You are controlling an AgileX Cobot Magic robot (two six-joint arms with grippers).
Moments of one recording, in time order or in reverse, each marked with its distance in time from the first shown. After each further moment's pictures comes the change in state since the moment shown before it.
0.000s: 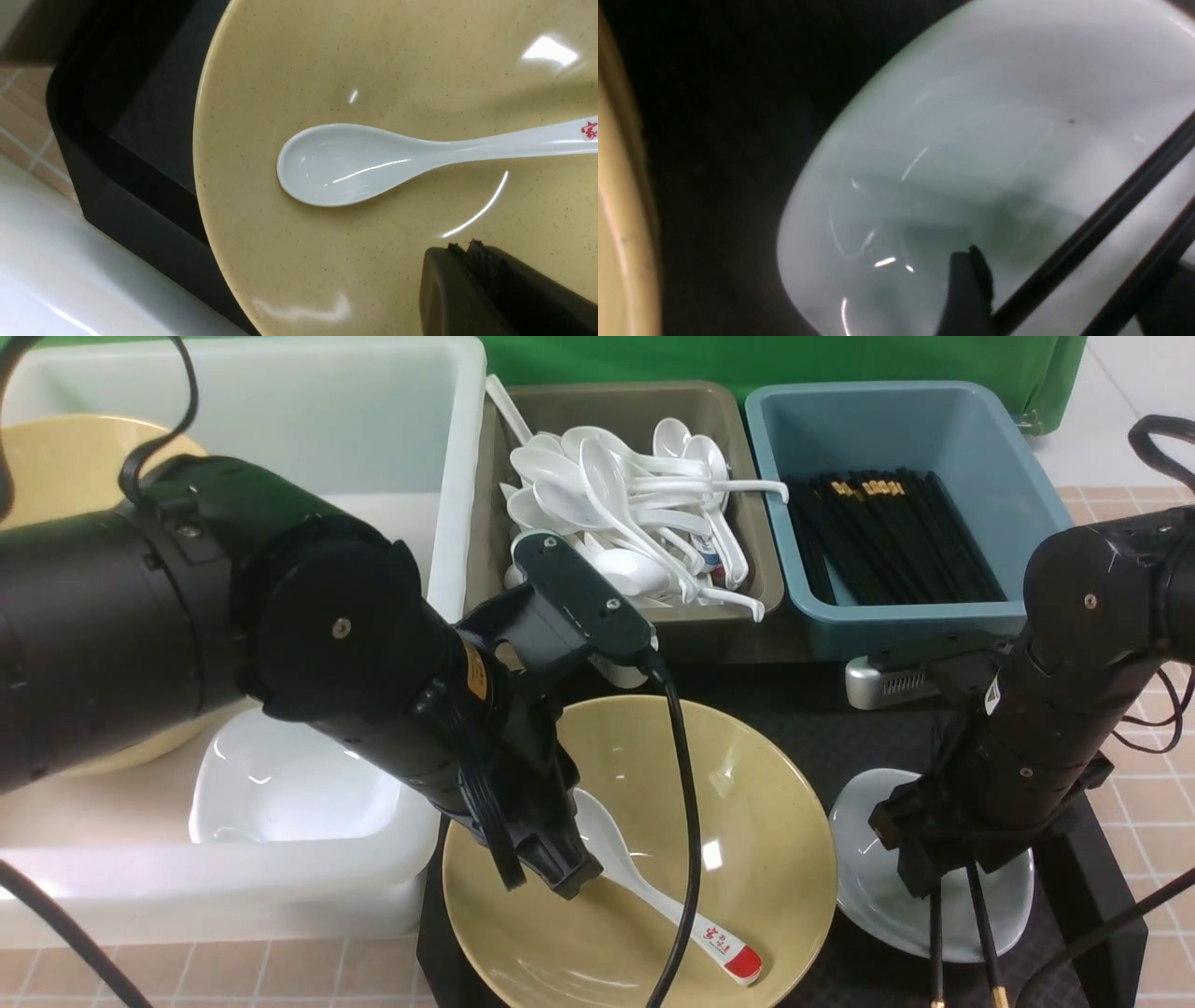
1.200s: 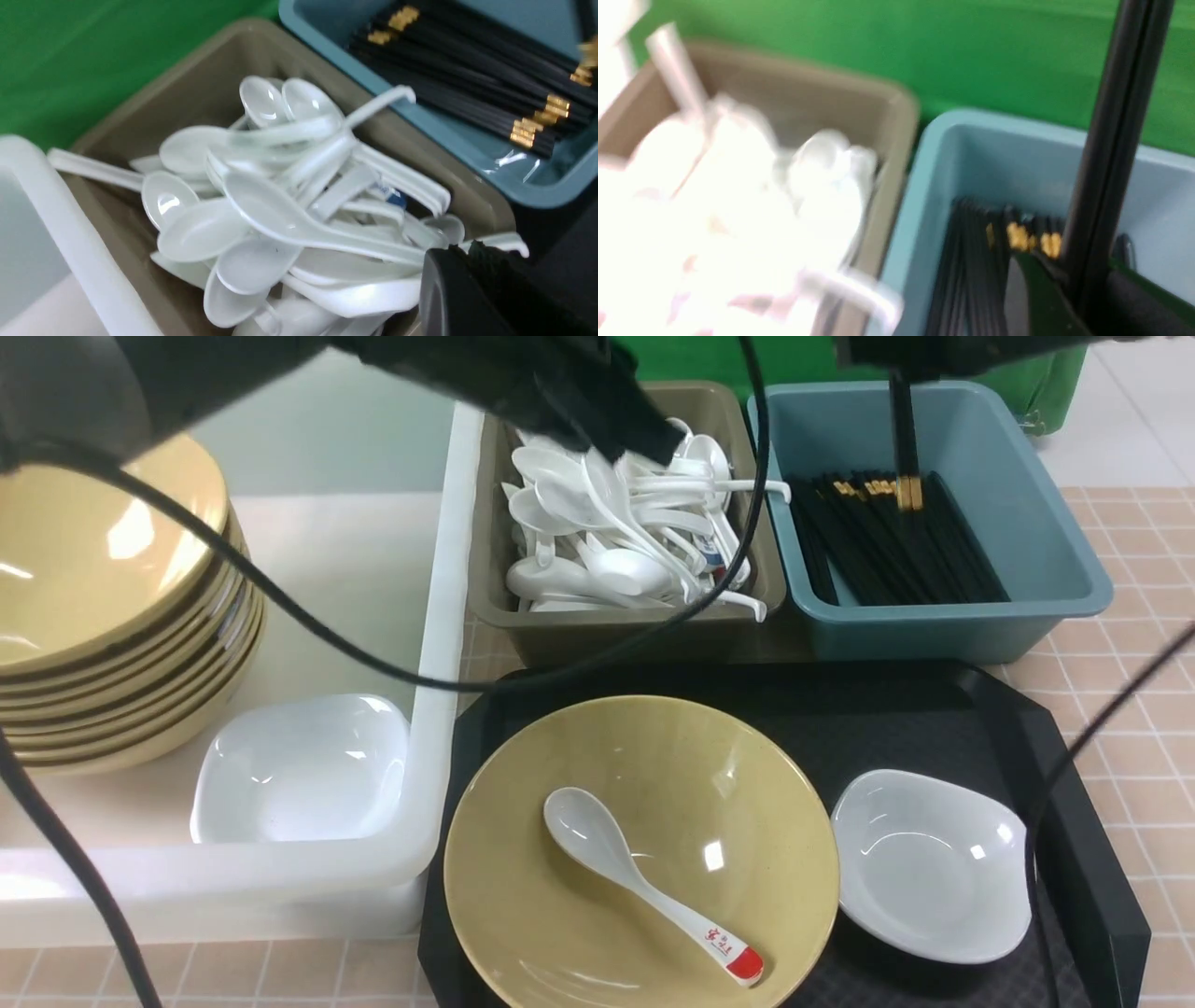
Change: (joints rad) right arm -0.124 0.202 -0.716 -0.173 -0.456 0.072; left arm 0.158 0.248 -0.545 0.047 -0.212 -0.061
